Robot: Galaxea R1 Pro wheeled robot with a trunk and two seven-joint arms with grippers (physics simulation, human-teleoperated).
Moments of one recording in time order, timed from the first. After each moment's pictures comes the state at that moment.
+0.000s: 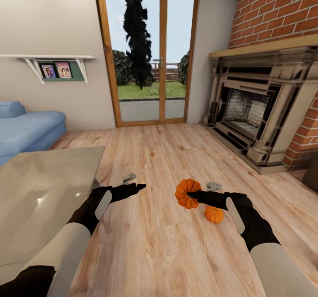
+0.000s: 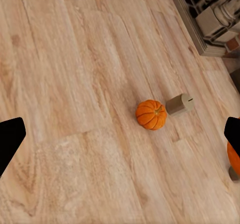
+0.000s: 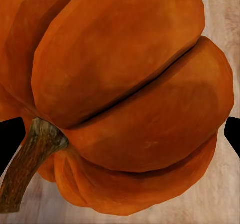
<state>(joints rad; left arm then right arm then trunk) -0.83 -0.04 0.00 -0.66 0.33 0.56 -0.33 -0.67 -0.08 -0.01 -0.96 -0.25 0.74 0.38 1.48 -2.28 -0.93</state>
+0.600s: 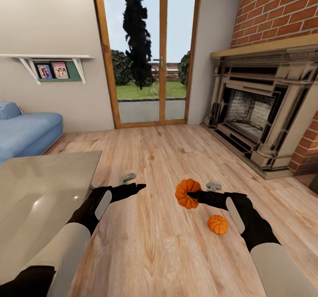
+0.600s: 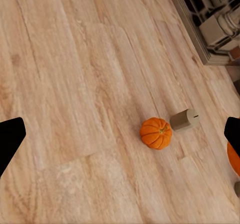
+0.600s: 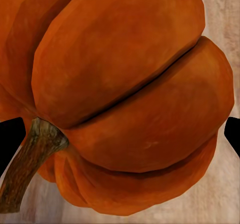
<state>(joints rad) -0.83 -0.04 0.00 -0.66 0.33 0.56 -0.33 -0.67 -0.08 -0.01 -0.96 -0.25 0.74 0.38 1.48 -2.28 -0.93</state>
